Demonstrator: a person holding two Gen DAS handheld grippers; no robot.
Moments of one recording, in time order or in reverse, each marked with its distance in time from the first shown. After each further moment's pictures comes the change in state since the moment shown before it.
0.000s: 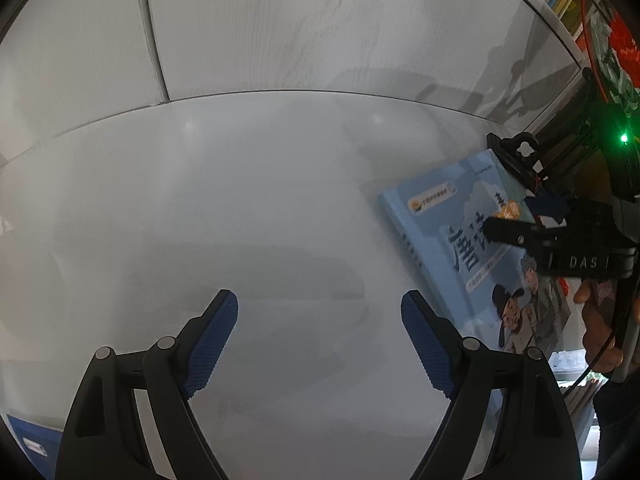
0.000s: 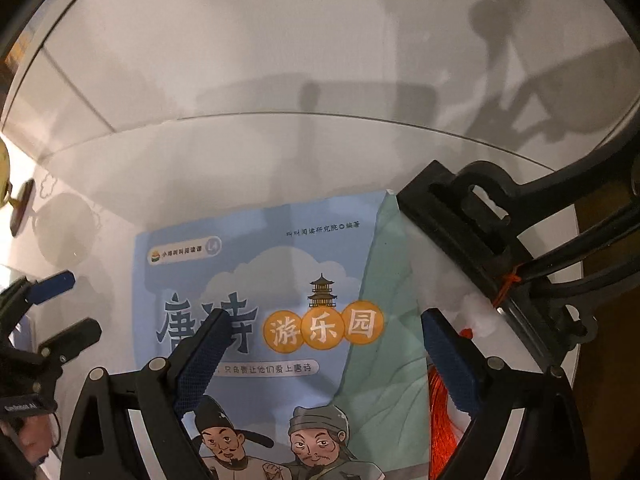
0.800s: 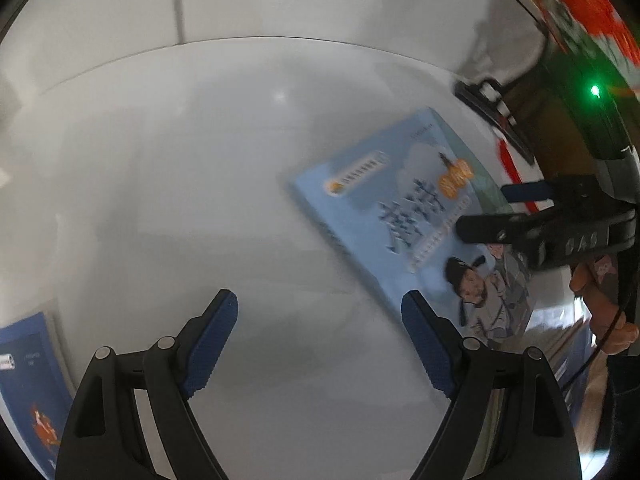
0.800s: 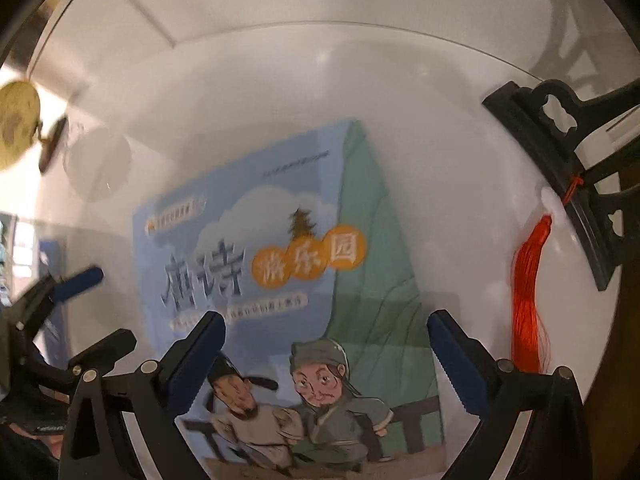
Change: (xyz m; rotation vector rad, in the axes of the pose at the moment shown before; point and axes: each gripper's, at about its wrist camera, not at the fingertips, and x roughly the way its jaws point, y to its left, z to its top) left arm -0.028 -0.021 -0.075 0.005 0.061 -0.031; right arm 0.007 0.042 -0.047 -0.099 0.191 0.066
